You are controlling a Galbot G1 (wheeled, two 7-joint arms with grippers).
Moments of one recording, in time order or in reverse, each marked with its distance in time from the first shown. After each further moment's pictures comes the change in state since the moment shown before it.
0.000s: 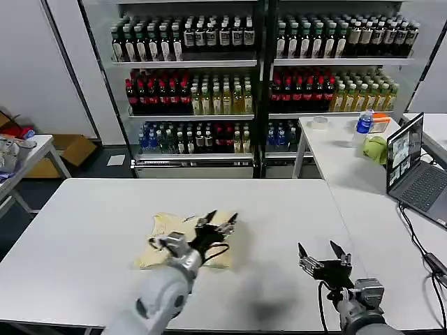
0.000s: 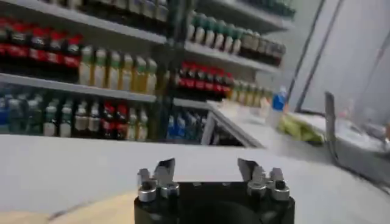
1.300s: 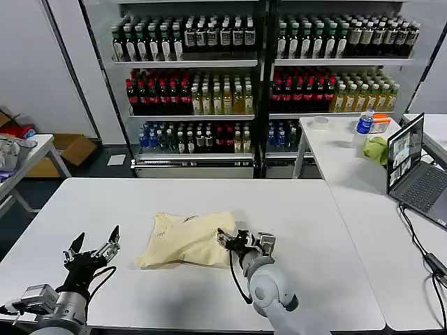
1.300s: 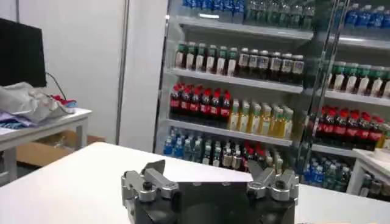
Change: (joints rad) left arm 0.568 0.023 -0.650 -0.319 0.036 -0.104 -0.019; right arm 0.551 0.298 -0.465 -0.480 0.254 -0.078 0.191
